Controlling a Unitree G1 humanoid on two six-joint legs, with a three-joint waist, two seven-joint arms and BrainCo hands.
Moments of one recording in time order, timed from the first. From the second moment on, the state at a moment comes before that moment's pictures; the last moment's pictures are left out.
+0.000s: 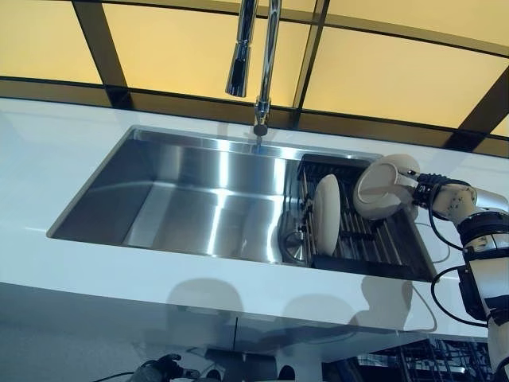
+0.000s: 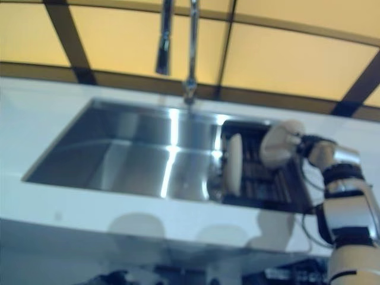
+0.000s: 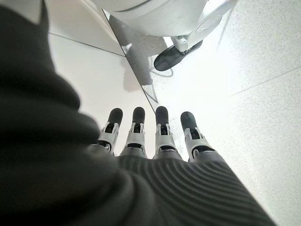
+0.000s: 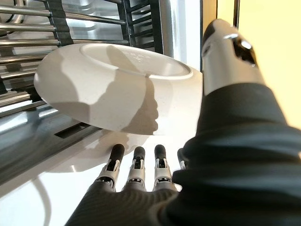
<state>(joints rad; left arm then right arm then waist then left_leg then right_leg) -0.06 0.35 -0.45 1.16 0.06 0.07 -0.07 -0.95 -0.76 0.17 1.07 0.79 0.55 -0.23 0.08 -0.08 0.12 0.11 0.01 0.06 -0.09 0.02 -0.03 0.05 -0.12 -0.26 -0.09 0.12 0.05</state>
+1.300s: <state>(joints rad) -0.07 0.35 -0.45 1.15 0.05 0.06 -0.07 -0.96 -0.75 0.20 1.08 0.78 0.51 -0.26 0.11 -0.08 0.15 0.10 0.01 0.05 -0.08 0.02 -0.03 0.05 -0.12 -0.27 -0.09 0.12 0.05</state>
